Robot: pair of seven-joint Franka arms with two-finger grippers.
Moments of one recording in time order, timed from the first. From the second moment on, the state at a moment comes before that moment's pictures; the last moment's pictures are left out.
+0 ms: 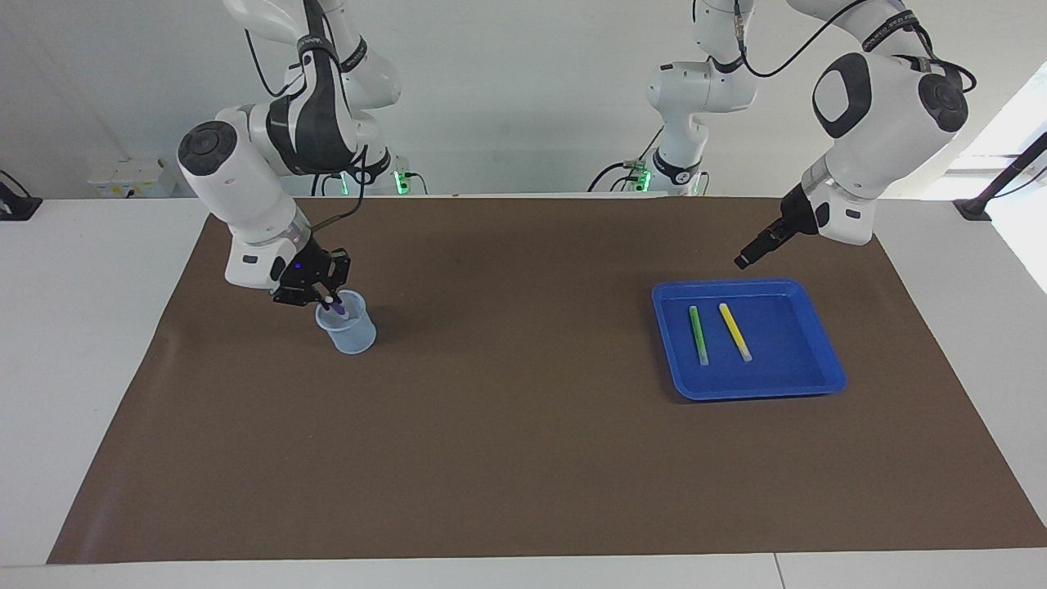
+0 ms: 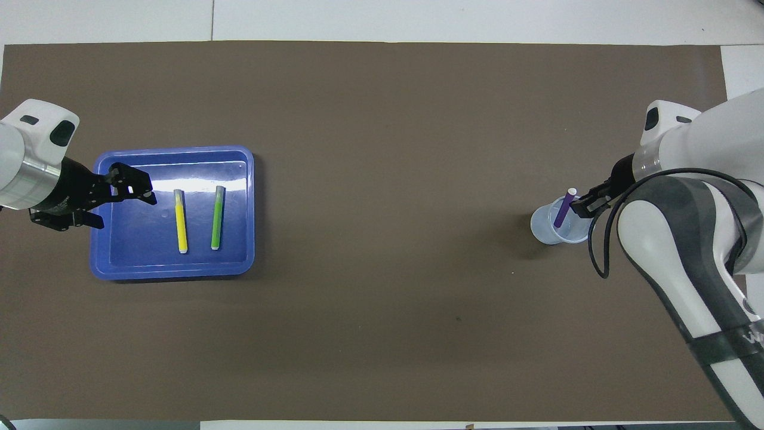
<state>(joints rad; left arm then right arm) -0.11 0.02 0.05 -1.87 -0.10 1.76 -0.32 0.06 0.04 -0.01 -1.95 0.11 1.94 -0.53</state>
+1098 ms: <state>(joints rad) -0.07 0.21 0.04 -2.04 -0.02 2.17 -0.01 0.26 0.05 0.01 -1.89 0.83 2.03 0.25</state>
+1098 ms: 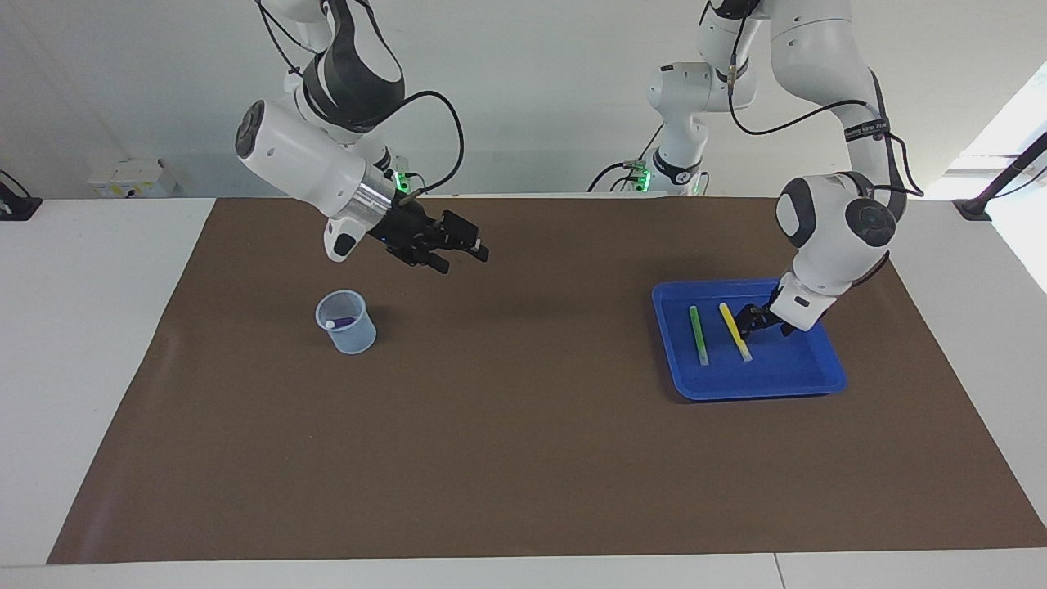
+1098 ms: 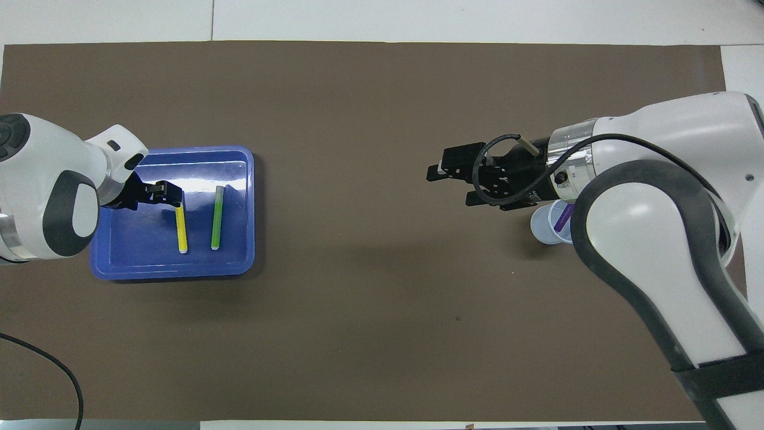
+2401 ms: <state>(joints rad) -0.08 0.22 0.04 -2.11 -0.08 2.23 -0.01 0.45 0.05 0.01 -1.92 0.92 2.23 0.43</state>
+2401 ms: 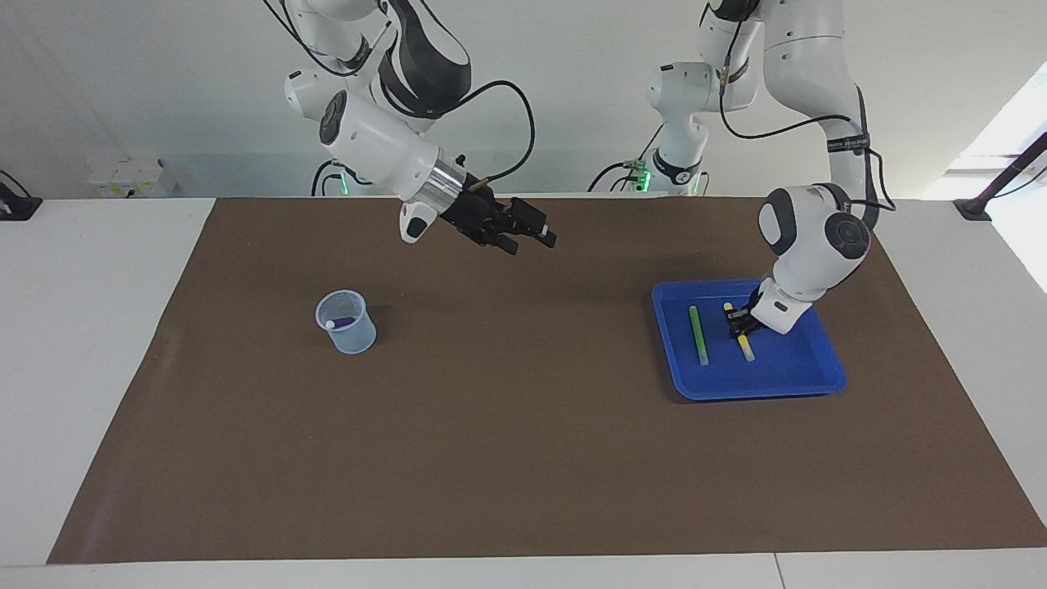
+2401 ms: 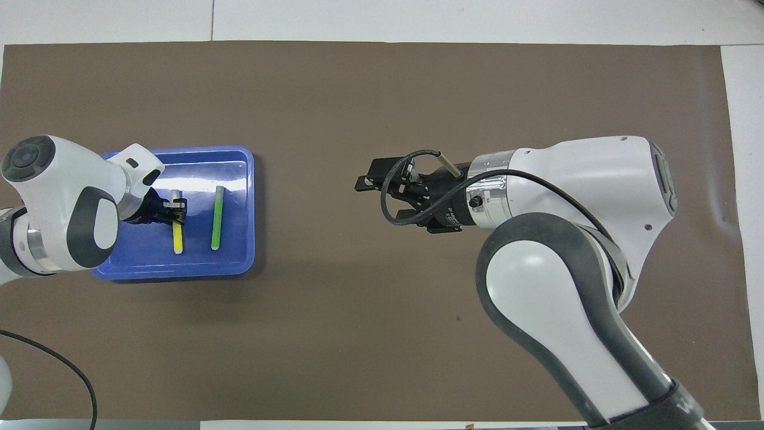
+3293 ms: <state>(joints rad) -0.12 0.22 0.03 -1.76 -0.31 1.82 -0.54 0.46 0.05 0.01 -1.93 0.97 2.27 0.44</state>
